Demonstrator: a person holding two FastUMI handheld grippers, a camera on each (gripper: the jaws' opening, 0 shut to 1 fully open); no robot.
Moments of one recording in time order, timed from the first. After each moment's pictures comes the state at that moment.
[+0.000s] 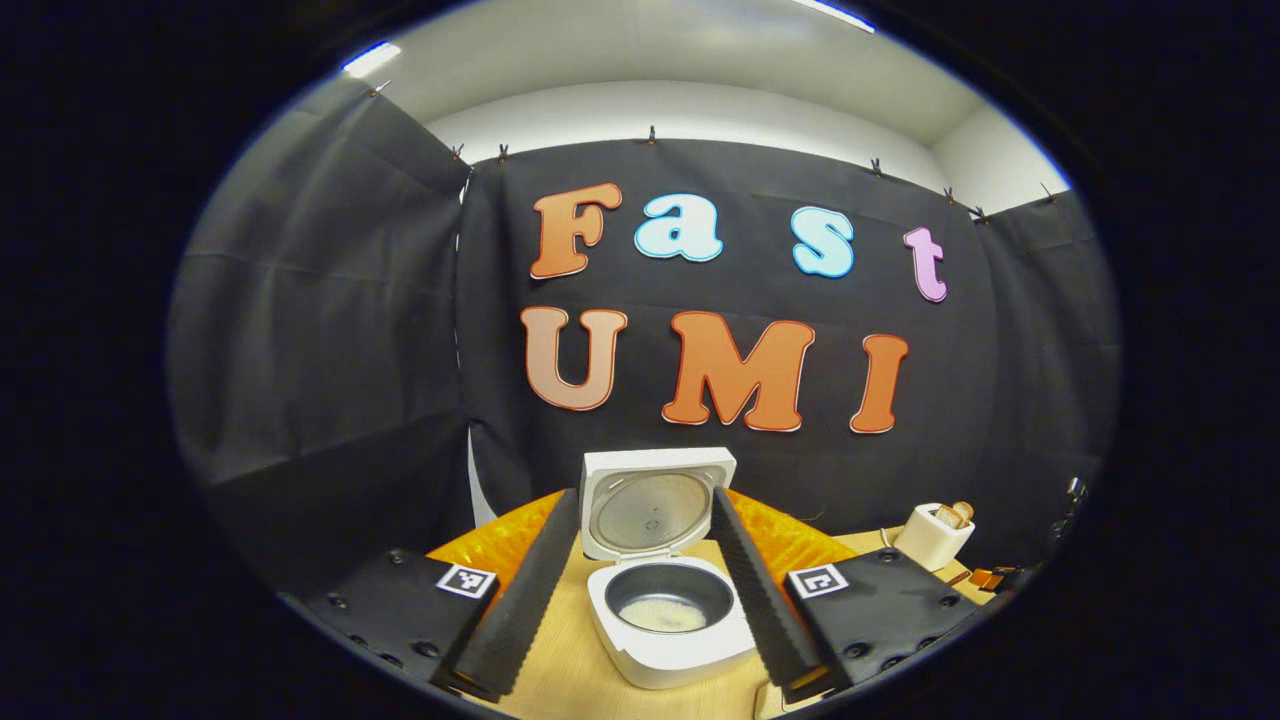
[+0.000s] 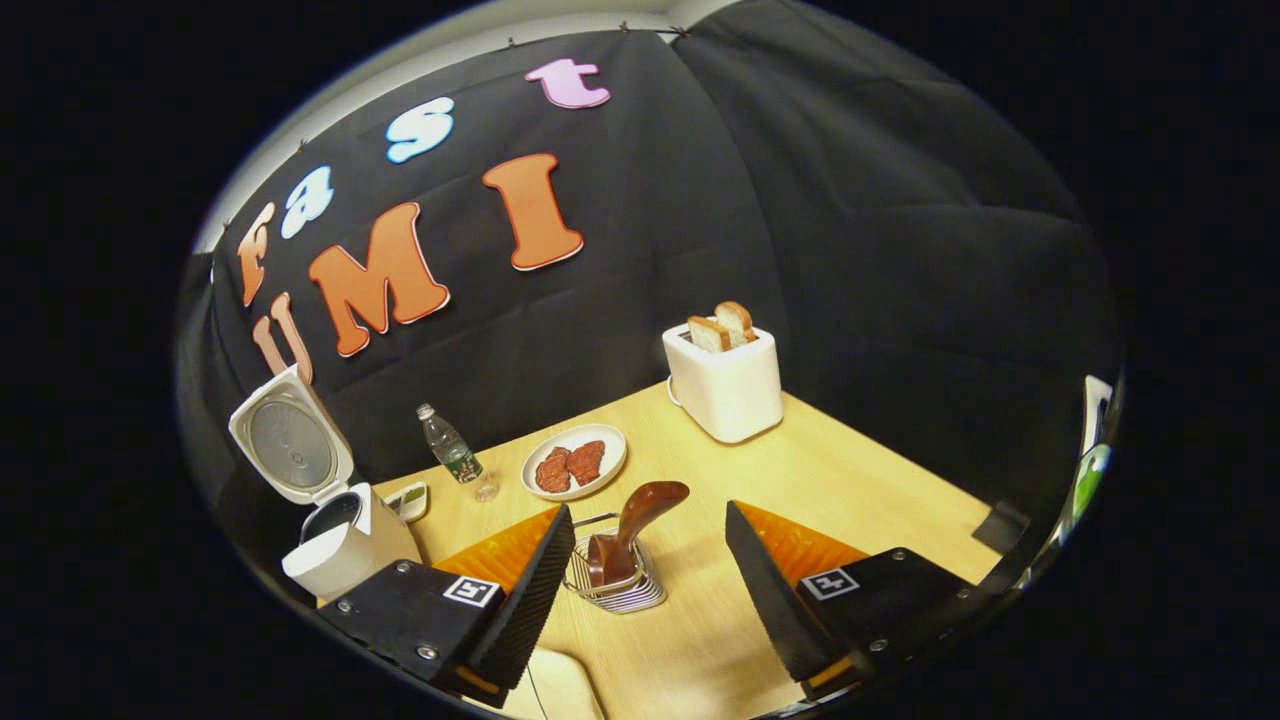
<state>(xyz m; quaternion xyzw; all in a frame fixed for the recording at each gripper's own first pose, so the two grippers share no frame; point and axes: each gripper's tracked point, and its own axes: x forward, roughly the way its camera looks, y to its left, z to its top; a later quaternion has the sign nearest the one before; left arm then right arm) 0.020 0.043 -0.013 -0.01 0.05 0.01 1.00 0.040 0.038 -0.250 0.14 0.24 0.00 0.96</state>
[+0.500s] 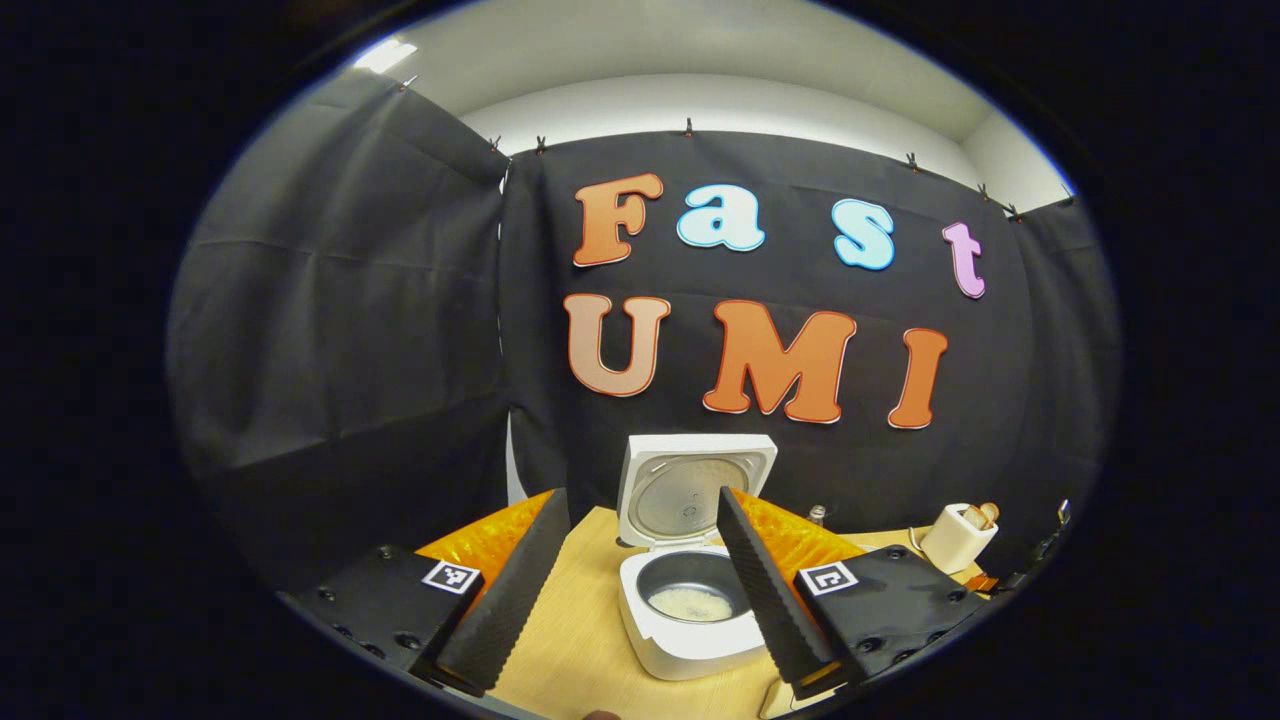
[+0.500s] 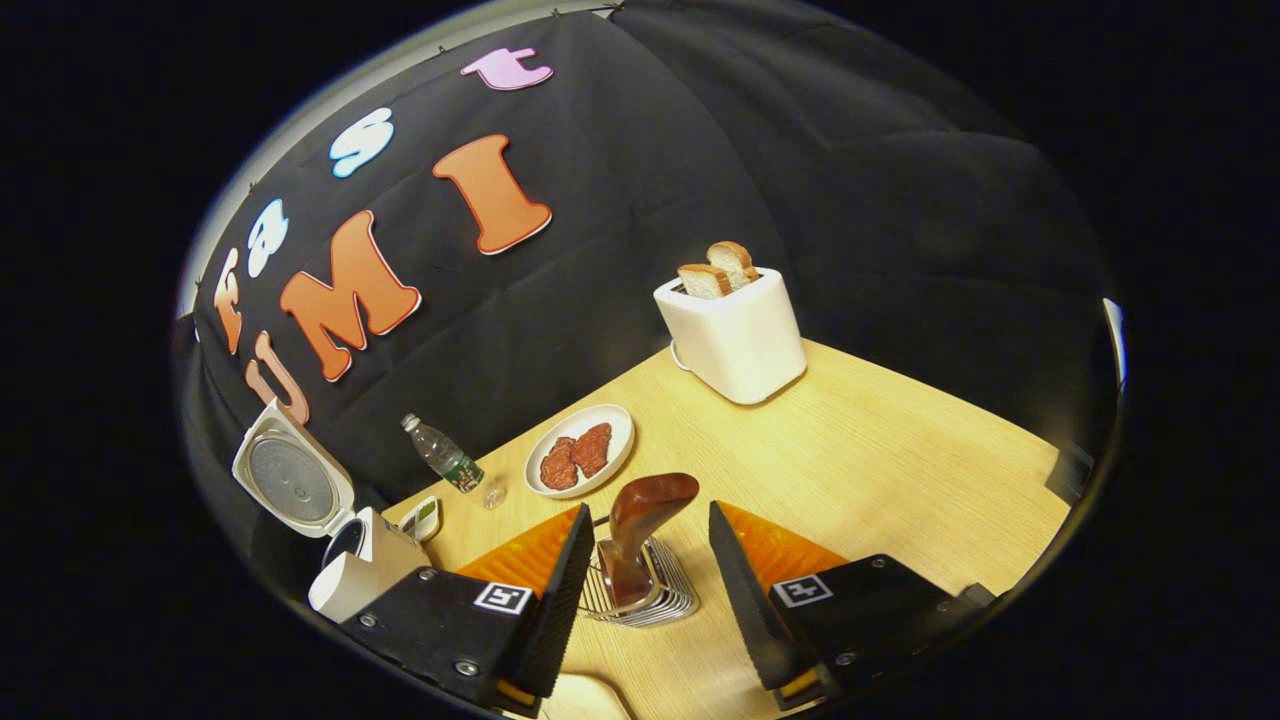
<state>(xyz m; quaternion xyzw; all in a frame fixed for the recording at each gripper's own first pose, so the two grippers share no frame) 0.014 0.071 -0.029 -0.01 0.07 0.07 1.00 0.080 0.052 -0.287 0.20 0.26 0.01 0.94</state>
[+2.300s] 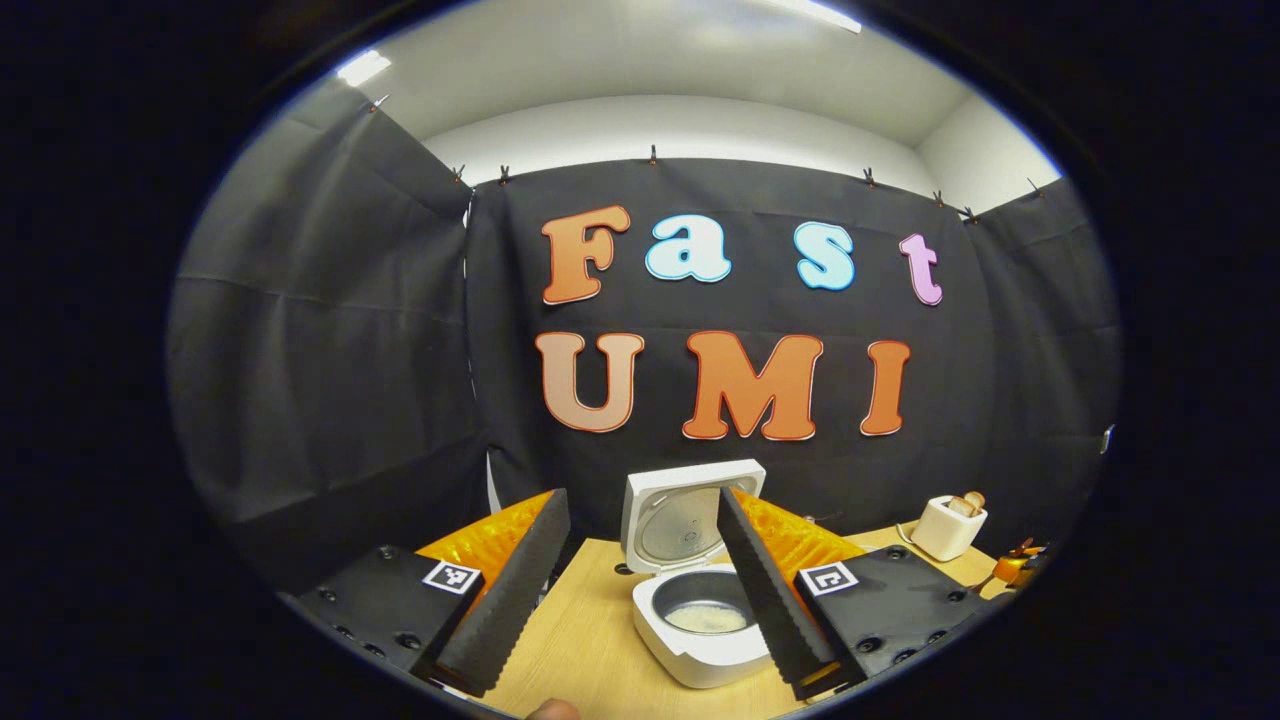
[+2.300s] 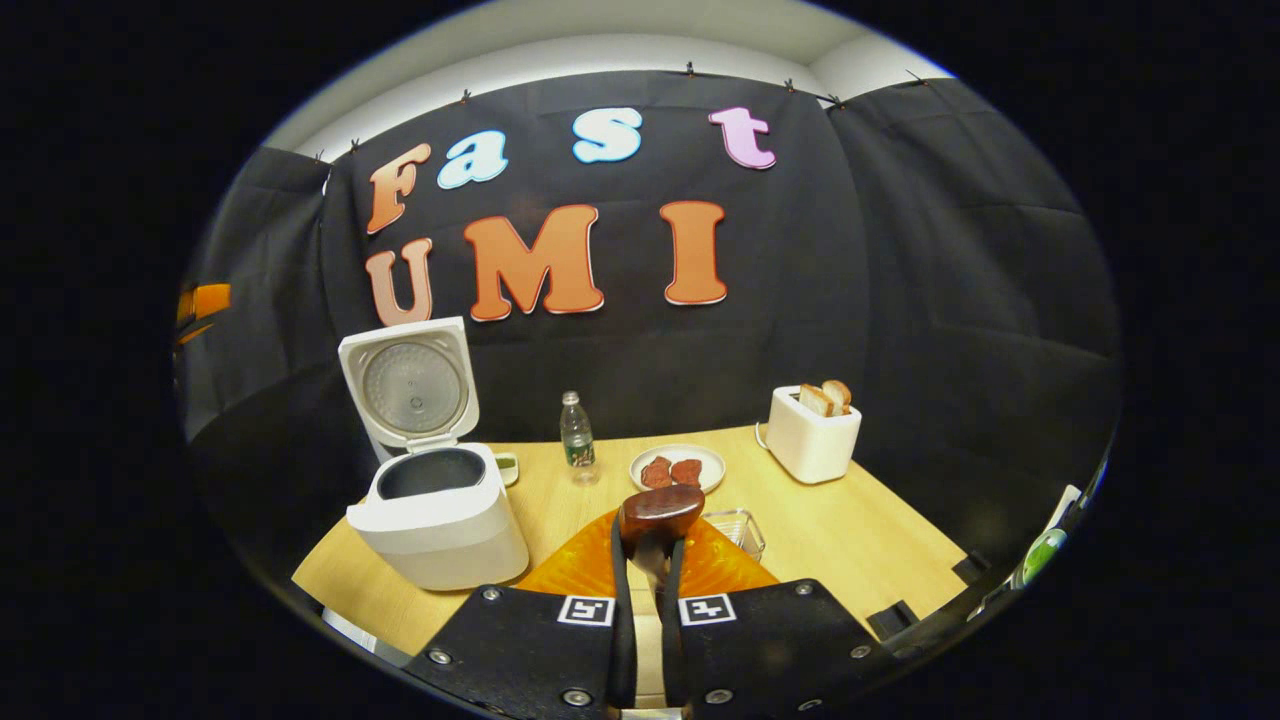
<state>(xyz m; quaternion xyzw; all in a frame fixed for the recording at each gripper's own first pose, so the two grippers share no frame) 0.007 0.104 0.010 0.02 0.03 -0.01 1.00 -0.081 0.183 -0.158 -0.01 0.17 0.11 0.98</state>
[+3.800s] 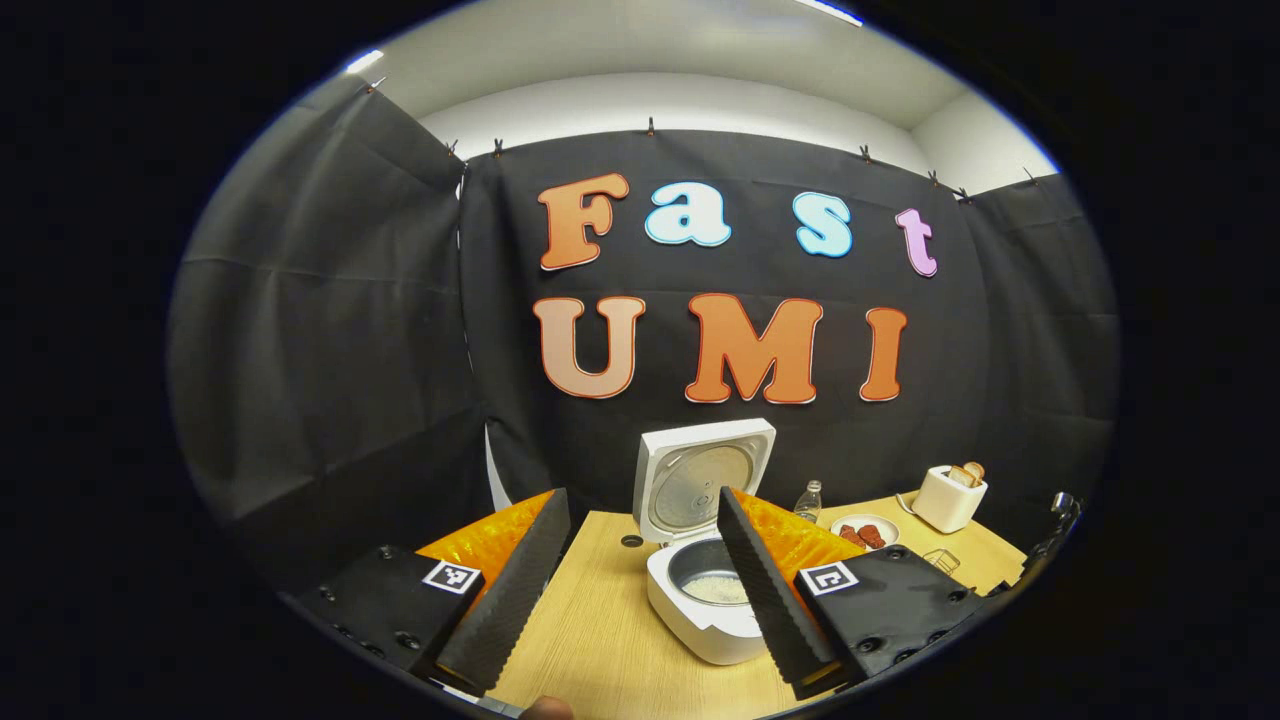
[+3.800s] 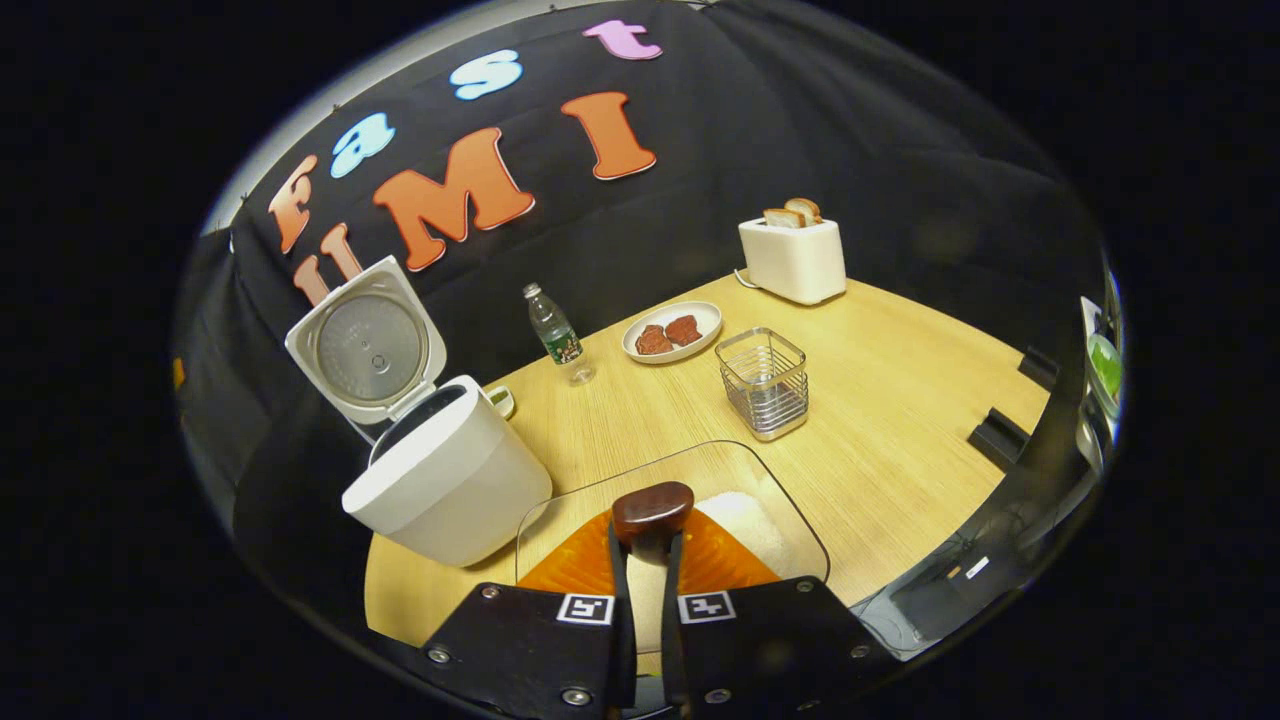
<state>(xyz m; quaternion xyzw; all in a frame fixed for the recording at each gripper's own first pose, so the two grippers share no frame) 0.006 0.126 -0.026 0.03 0.08 -0.03 1.00 -0.119 0.207 -0.279 0.16 0.32 0.04 0.93</state>
